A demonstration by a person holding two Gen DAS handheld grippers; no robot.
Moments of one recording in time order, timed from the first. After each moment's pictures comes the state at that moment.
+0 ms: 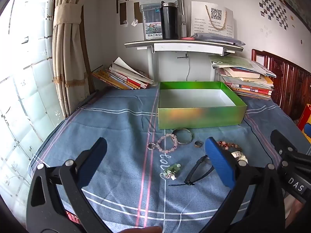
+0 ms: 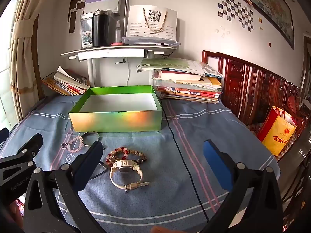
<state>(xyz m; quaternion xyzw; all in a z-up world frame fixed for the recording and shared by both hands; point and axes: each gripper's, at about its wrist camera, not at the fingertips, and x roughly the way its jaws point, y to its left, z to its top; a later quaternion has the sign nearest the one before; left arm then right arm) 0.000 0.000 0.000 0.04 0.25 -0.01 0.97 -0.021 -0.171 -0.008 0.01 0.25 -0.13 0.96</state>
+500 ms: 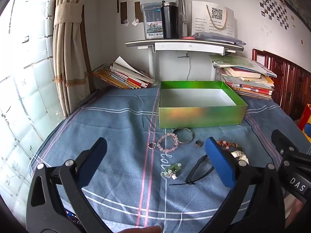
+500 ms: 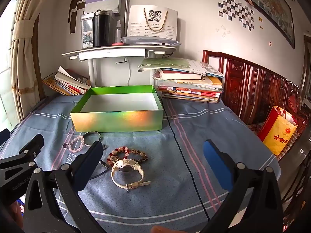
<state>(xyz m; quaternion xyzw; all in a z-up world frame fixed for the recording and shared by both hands) 0.000 0.001 0.000 0.04 0.26 -0.01 0.97 -0.021 -0.175 -0.010 0.01 0.25 -0.13 0.96</state>
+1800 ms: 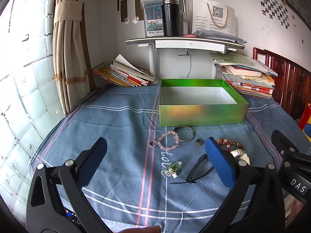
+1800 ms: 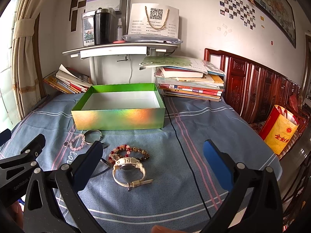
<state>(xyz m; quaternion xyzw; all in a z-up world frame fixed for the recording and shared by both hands) 0.000 0.004 -0.008 0.04 0.26 -0.01 0.96 -0.019 -0.171 -0.011 0.01 0.25 -0.12 0.96</state>
